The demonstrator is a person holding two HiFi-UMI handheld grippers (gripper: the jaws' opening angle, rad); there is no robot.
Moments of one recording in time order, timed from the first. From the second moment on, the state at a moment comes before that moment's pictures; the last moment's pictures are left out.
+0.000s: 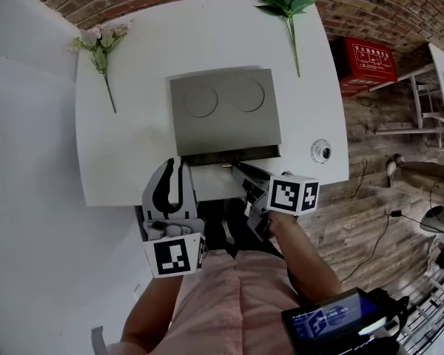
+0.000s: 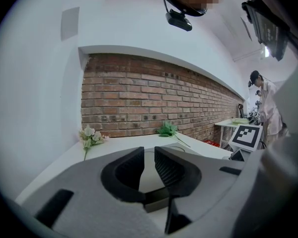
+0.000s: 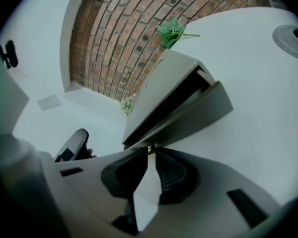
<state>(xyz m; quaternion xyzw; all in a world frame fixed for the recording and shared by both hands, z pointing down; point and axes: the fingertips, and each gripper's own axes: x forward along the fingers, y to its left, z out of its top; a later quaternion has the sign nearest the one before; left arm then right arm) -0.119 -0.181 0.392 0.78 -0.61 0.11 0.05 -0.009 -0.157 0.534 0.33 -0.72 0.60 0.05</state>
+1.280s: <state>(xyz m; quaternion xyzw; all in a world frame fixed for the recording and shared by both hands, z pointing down) -0.102 -0.152 0.379 0.78 -0.61 0.10 0.04 -0.007 -0.116 0.532 0.32 -0.73 0.61 0.06</state>
